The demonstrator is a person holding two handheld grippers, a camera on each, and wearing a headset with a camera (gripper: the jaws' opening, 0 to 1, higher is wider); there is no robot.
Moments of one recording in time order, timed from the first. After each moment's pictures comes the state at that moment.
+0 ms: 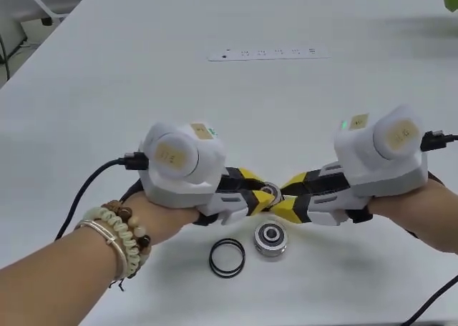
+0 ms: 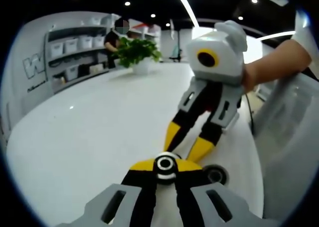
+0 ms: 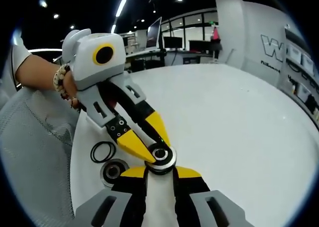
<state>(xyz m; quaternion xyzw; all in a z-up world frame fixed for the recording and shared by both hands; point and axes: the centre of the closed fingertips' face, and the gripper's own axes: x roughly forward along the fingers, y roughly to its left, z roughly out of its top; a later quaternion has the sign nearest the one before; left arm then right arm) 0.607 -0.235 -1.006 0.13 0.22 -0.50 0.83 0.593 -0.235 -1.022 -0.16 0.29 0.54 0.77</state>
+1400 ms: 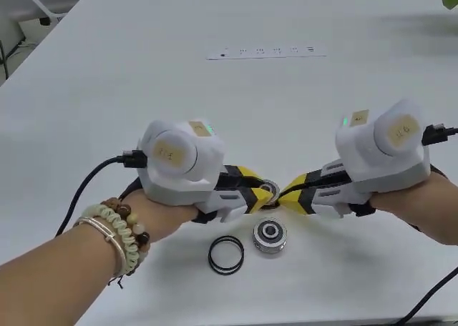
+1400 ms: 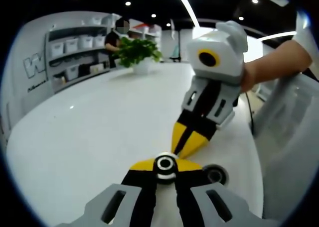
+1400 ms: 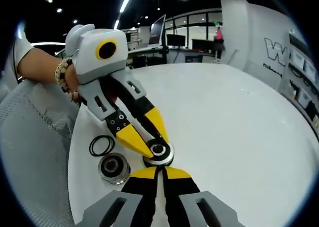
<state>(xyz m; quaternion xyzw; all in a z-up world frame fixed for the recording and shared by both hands) 0.607 -0.235 -1.006 0.12 0.22 -0.50 0.83 0.595 -0.241 -1.024 -0.19 0.29 0.54 0.76</state>
